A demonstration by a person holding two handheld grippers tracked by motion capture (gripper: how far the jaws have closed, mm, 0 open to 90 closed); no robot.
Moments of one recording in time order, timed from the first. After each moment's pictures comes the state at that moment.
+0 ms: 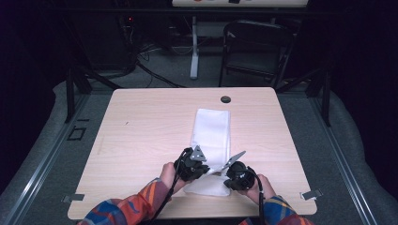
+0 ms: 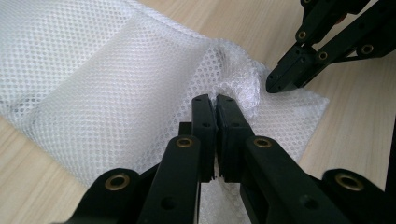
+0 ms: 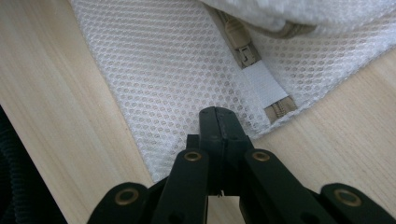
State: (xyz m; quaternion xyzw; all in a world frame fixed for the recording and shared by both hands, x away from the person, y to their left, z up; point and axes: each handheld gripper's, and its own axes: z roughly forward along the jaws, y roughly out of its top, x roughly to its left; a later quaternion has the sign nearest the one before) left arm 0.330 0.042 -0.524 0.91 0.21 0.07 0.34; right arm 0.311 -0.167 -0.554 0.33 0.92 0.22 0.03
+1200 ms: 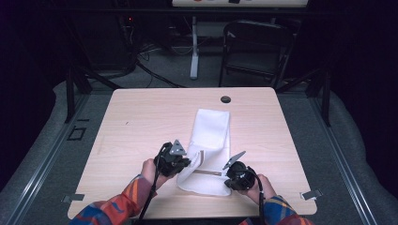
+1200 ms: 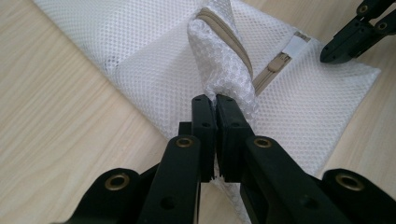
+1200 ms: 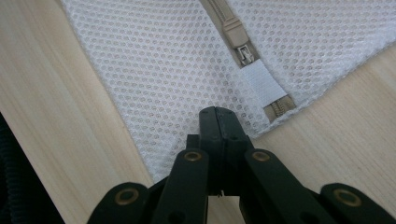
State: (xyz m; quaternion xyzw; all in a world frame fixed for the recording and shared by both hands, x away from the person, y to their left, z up) left arm 0.335 0.094 -0.511 0.90 0.26 0.10 0.33; right arm 0.311 -0.167 -0.553 0.33 0.92 0.21 0.03
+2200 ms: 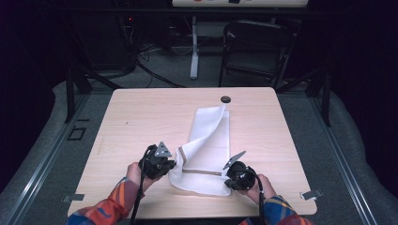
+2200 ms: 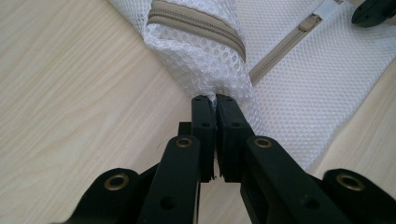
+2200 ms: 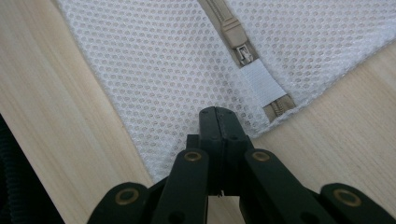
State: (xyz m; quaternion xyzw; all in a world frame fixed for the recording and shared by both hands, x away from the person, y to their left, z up) left arm 0.326 0.134 -0.511 0.90 0.30 0.12 0.30; right arm 0.312 -0.168 -0.553 0.33 0.92 0.21 0.03
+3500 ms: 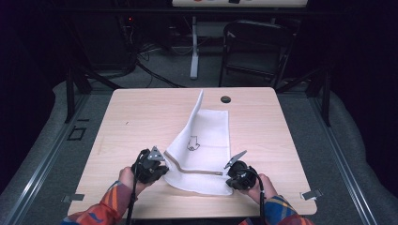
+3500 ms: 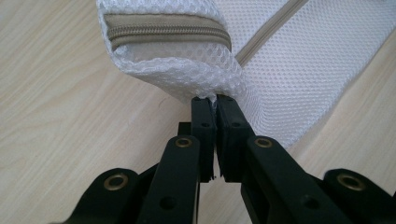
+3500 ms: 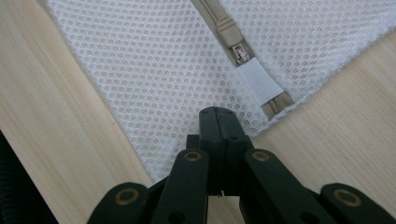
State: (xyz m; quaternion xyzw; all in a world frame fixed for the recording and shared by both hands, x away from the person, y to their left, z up) left arm 0.317 0.152 -0.516 0.91 0.31 0.10 0.27; right arm 0.313 -0.171 -0.552 0.33 0.92 0.20 0.04
